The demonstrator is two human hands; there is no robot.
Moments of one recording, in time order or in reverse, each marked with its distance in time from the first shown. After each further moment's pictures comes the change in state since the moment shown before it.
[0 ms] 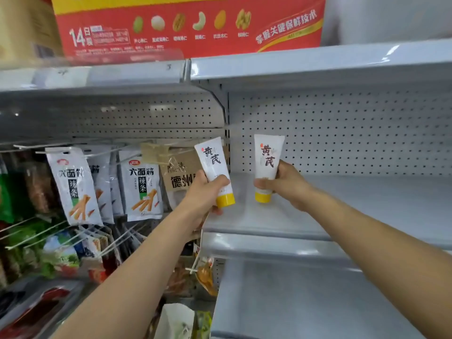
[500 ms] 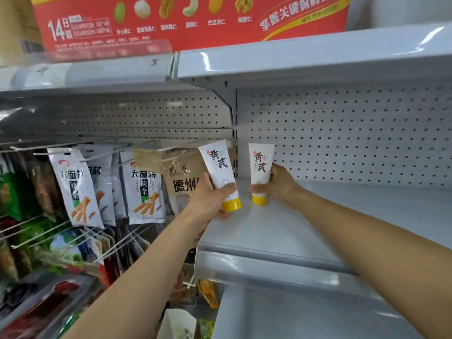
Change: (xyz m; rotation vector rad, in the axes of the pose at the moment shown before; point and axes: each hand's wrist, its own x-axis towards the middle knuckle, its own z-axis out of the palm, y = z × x) left_hand 0.043 -0.015 0.012 0.041 0.067 -0.004; right_hand 0.093 0.049 0.008 -0.176 0.008 0.016
